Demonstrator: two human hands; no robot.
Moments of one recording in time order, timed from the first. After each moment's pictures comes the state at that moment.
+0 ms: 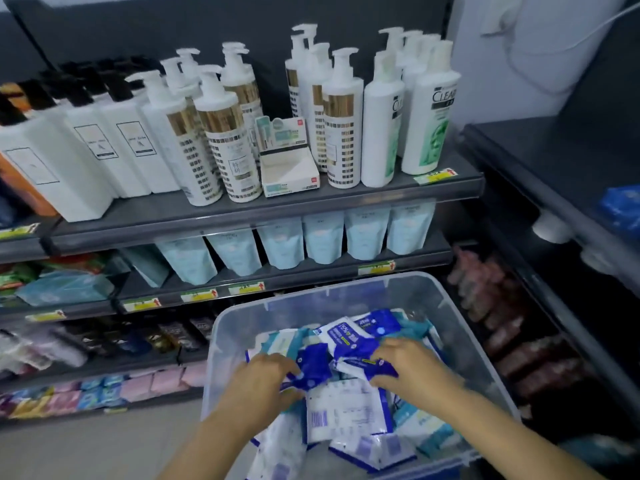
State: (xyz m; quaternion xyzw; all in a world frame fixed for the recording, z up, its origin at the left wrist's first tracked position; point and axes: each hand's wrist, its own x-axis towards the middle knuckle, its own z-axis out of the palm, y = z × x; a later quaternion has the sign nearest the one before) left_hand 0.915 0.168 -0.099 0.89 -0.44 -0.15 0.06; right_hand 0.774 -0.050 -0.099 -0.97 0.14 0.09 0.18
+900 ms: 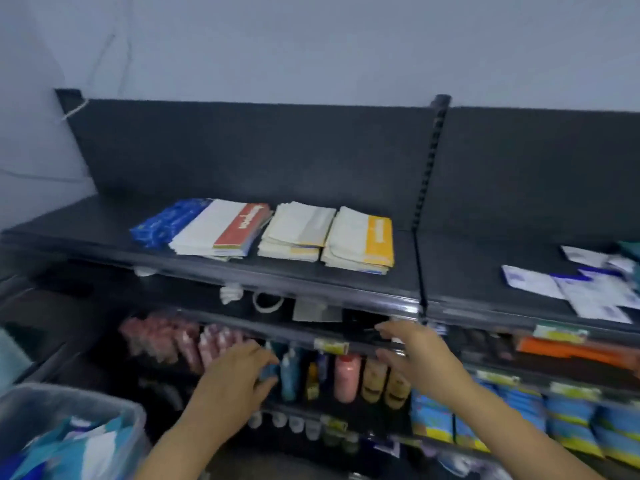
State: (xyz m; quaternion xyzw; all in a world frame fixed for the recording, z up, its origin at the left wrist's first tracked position) left_hand 0.556 0.018 -0.007 0.45 -0.88 -0.08 0.15; right_hand 0.276 0.083 0.011 -0.67 0.70 -0.20 0.13
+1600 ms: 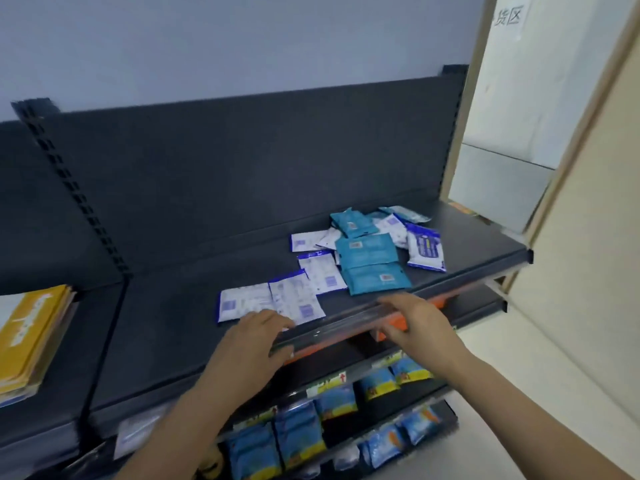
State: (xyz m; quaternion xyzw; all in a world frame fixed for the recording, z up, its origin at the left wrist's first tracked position) left_hand 0.023 0.059 0.009 0.17 -0.97 -0.13 0.10; right_hand -0.161 0.260 0.007 -0.43 0.86 -0.25 0.02
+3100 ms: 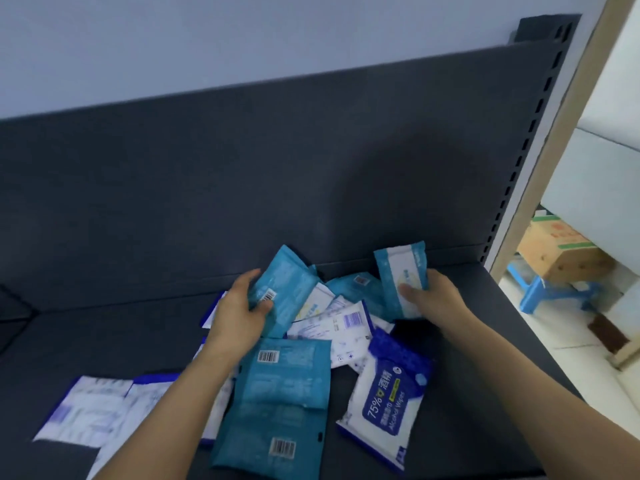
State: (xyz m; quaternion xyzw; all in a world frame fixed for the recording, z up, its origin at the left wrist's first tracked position) left_hand -0.316 0.016 0.017 0.48 -0.75 -0.35 0.28; right_hand -0.569 0.140 -0.018 -0.27 0.81 -0.45 0.26
